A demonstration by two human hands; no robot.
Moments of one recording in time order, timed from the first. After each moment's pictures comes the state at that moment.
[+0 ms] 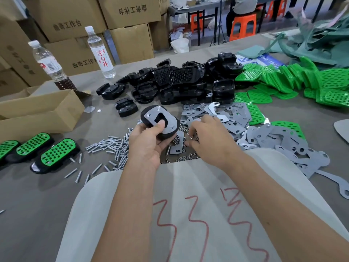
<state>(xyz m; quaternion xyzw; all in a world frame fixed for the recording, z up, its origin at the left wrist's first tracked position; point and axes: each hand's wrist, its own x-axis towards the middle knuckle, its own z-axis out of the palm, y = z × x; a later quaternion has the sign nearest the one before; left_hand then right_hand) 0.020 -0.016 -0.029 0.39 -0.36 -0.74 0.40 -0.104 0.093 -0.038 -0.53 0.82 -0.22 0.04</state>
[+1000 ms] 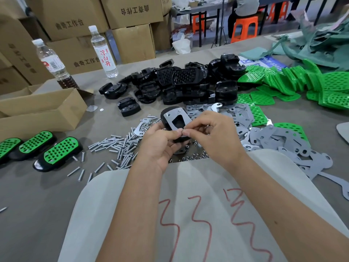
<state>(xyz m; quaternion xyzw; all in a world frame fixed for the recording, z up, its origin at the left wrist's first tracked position) 0.018 -0.008 -0.031 0.33 -0.44 -0.78 0.29 -0.105 0.095 -0.042 -0.50 0.64 -0.58 0.08</state>
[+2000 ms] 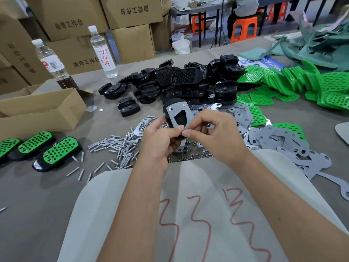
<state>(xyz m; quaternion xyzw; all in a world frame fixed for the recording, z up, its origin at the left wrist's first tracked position) 0.018 -0.001 -0.026 0.35 -0.49 -0.73 0.32 -0.112 0.099 -0.043 -0.51 0.60 -0.60 0.13</state>
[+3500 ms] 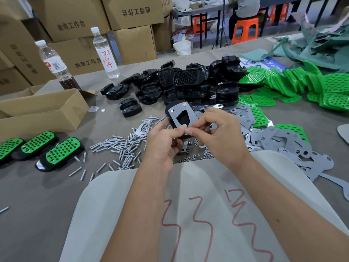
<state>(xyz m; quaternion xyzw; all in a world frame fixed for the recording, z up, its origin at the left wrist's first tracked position) 0.014 0.003 -0.028 0.34 -0.45 -0.76 0.32 -0.108 0.096 -0.043 -0.49 0.61 -0.62 0.07</state>
